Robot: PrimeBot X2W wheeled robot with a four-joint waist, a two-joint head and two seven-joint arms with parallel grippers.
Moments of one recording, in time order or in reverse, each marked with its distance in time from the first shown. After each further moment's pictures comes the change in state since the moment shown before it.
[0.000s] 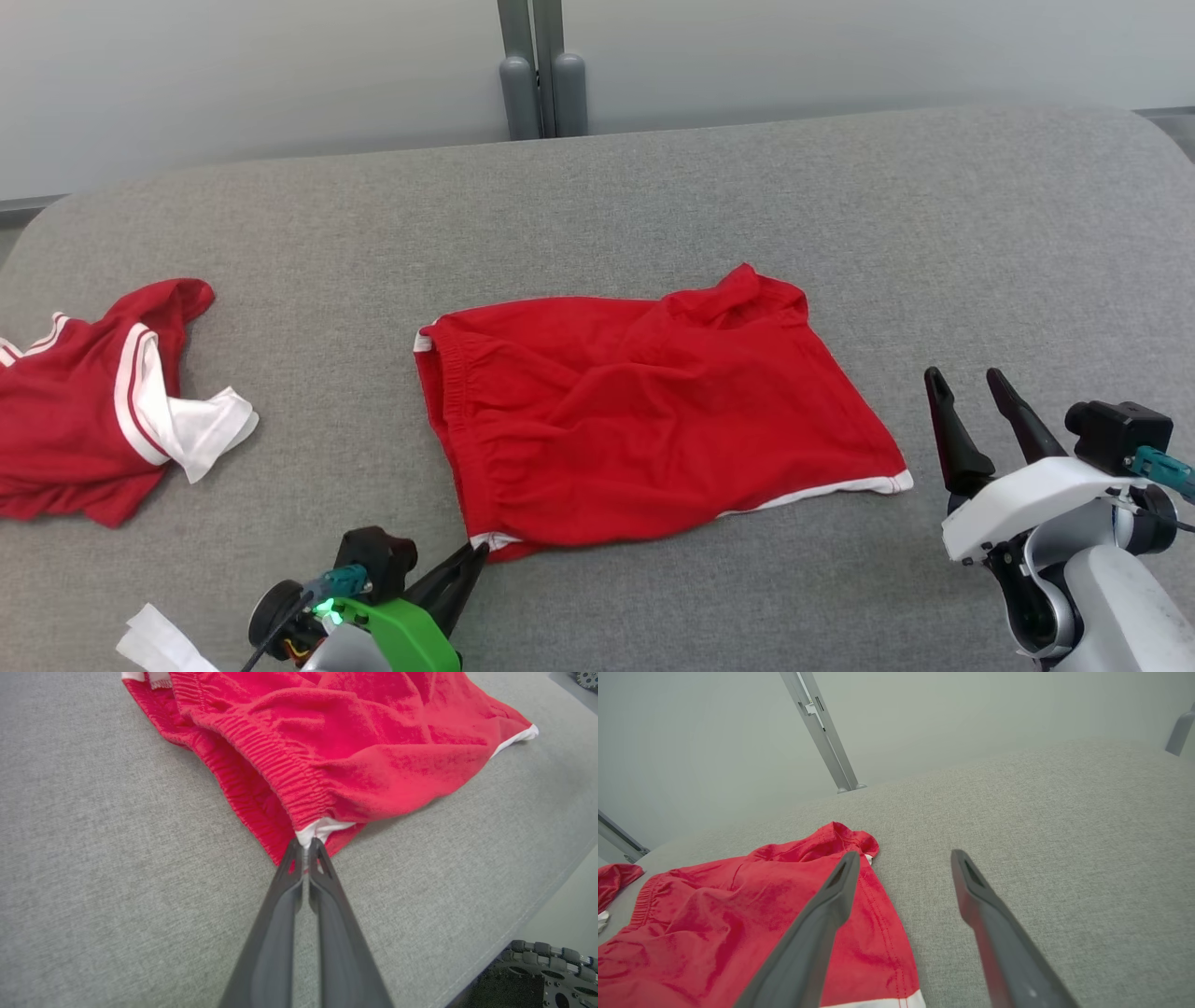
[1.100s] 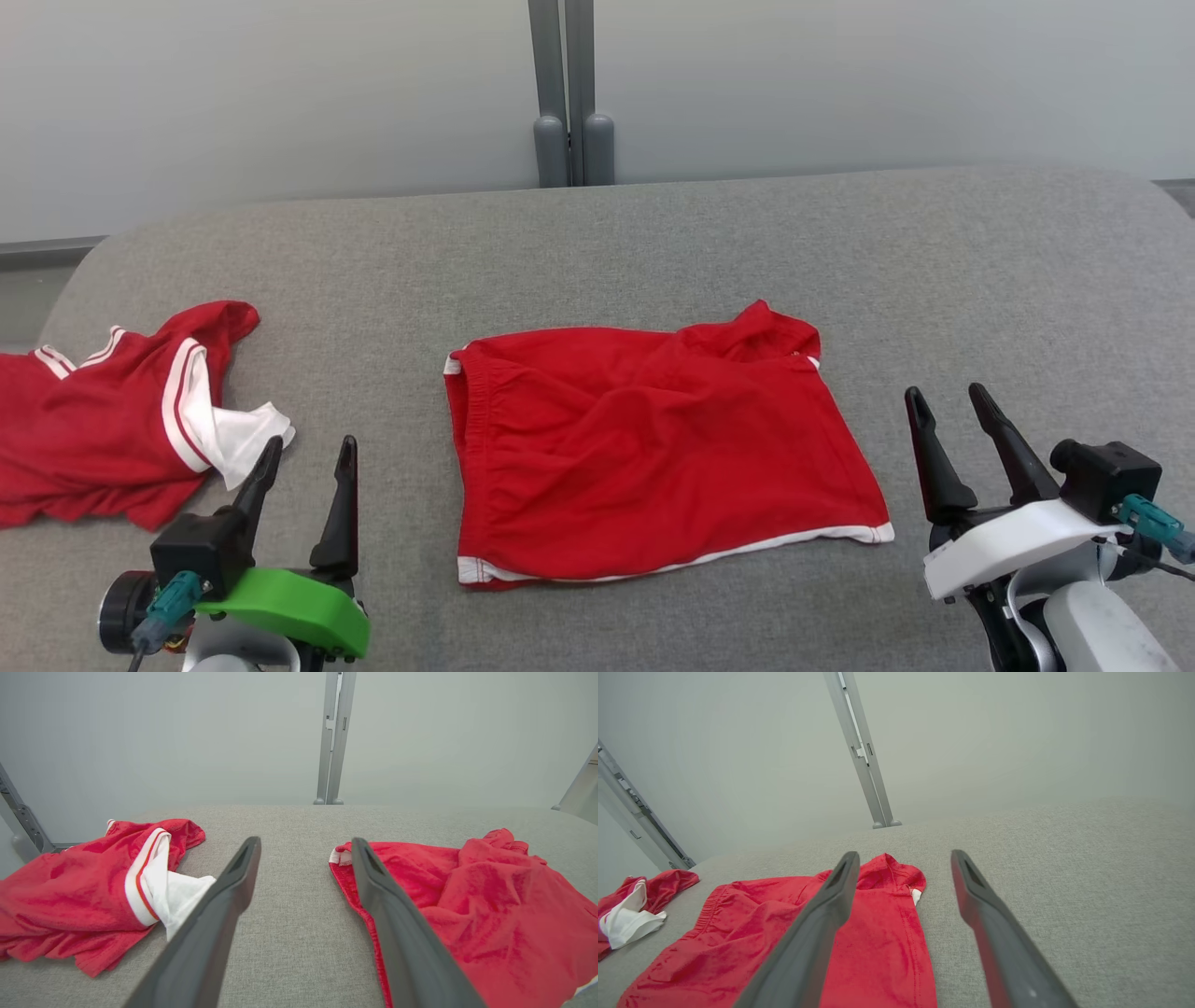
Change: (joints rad) left arm 0.086 0.066 0.221 -0.203 -0.012 0.260 -0.231; right arm 0.081 0.007 0.040 -0.087 -0.037 0.000 -0.100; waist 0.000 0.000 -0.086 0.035
